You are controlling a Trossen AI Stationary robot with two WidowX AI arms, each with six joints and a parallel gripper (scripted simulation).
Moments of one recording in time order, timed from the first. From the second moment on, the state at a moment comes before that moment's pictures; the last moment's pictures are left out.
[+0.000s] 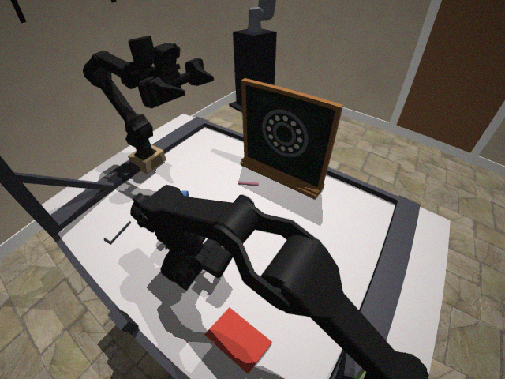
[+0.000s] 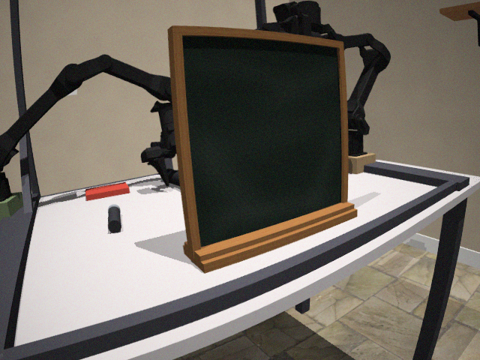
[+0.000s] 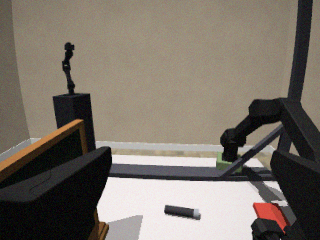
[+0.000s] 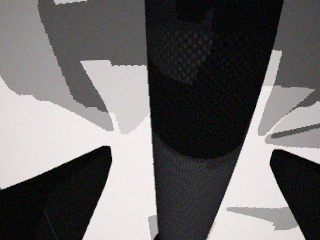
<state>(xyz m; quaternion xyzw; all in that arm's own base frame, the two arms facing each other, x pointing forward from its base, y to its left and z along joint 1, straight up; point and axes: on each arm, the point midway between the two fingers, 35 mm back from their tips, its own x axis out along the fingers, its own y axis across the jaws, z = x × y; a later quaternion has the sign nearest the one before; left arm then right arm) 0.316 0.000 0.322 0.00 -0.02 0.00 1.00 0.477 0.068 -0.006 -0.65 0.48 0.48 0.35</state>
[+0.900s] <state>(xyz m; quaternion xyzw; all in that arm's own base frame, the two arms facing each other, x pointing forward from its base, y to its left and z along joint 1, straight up) 0.316 0.000 0.322 0.00 -0.02 0.00 1.00 0.471 0.083 0.045 -0.64 0.48 0.48 0.35</state>
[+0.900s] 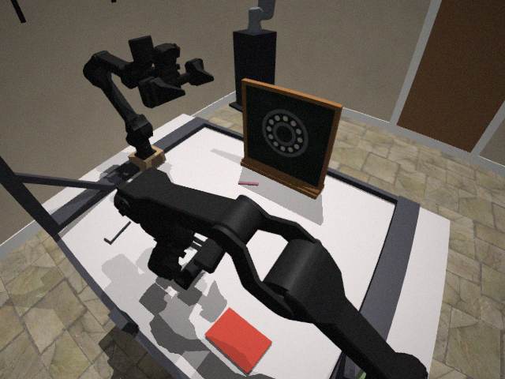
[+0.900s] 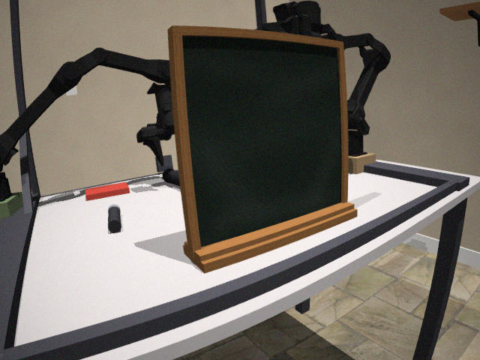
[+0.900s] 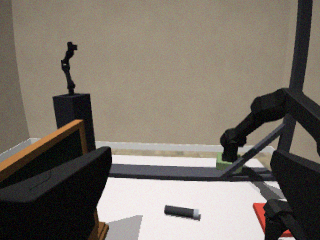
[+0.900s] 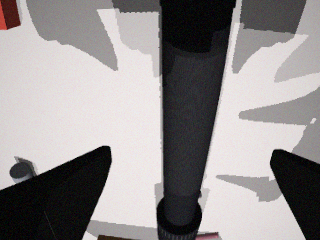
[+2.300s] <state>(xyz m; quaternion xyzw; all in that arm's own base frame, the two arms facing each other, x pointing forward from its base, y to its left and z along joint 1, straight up) 0.316 0.000 0.322 0.00 -0.02 0.00 1.00 0.473 0.060 0.175 -0.53 0.42 0.25 0.69</state>
